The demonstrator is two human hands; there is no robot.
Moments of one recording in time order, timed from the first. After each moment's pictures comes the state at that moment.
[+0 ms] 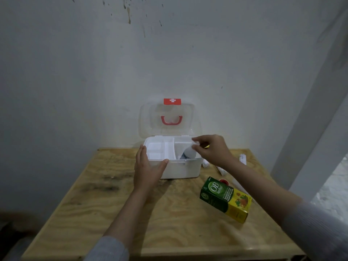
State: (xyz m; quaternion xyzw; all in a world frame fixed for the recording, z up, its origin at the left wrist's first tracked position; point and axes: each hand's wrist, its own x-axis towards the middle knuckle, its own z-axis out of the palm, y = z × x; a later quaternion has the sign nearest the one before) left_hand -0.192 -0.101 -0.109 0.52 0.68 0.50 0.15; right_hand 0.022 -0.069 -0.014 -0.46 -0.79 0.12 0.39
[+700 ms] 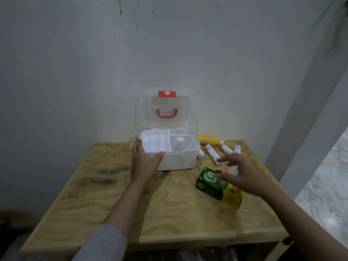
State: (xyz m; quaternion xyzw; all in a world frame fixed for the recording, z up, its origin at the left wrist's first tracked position) left_hand -0.187 -0.106 -0.104 0.52 0.67 0.50 0.16; right_hand 0.100 -0.162 -0.035 -0.58 -0.76 0.18 0.25
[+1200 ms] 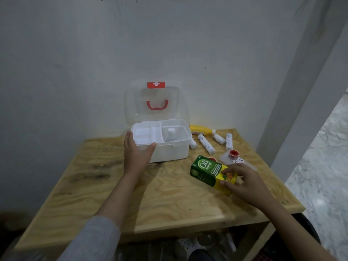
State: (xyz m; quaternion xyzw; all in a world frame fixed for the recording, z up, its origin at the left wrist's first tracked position) left_hand -0.188 -0.107 -0.102 0.52 0.66 0.51 0.17; right_hand 0.126 -0.197 -0.091 -0.61 -0.70 0.18 0.31
